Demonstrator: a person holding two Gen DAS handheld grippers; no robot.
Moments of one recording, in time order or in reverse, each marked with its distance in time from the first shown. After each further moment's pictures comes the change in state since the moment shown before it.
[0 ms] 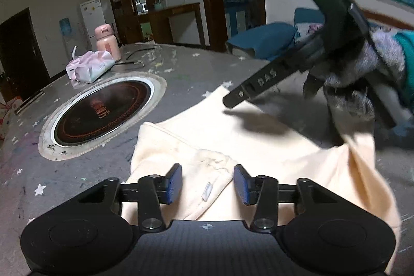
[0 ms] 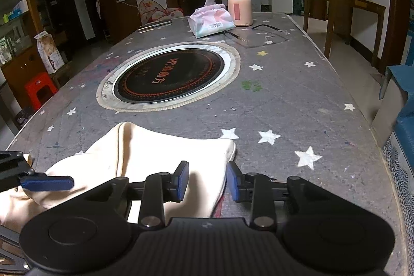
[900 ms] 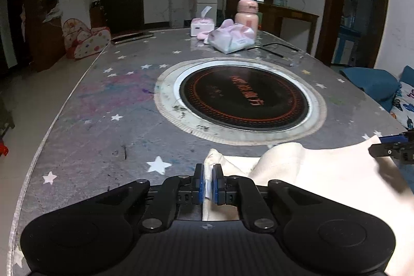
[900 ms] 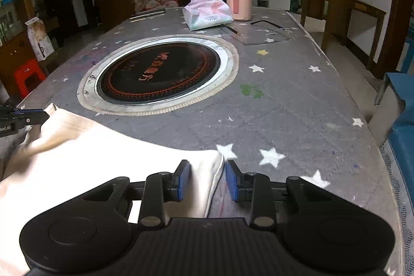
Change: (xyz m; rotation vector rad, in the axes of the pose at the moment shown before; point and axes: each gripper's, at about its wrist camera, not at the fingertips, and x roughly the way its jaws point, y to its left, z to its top) left arm 0.013 0.161 -0.015 -0.479 0.044 0.314; right arm 0.039 0.005 0.022 -0.051 0.039 -0.051
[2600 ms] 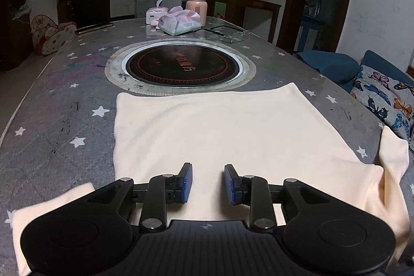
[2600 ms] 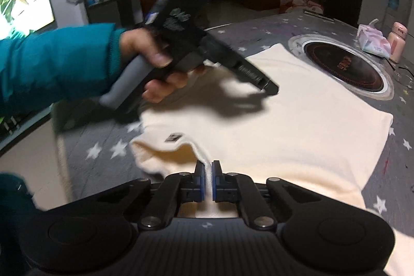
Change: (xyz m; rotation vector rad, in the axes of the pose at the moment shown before) left arm -0.055 -0.053 -0.055 0.053 0.033 -0.164; right arm -0.149 0.141 -0.127 -0.518 0.065 0.449
